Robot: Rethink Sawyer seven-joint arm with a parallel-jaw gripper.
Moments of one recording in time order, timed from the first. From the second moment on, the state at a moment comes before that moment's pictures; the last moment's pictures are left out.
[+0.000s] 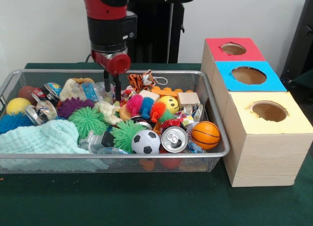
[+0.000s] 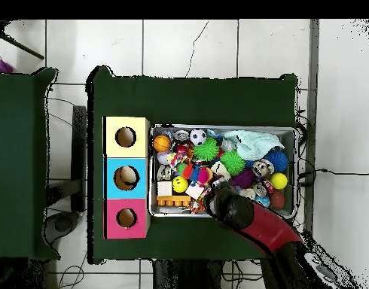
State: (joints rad) arm -0.55 -0.60 0.04 1.98 0.04 0.11 2.19
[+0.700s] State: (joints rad) arm -0.46 -0.65 0.04 2.03 0.04 0.11 2.19
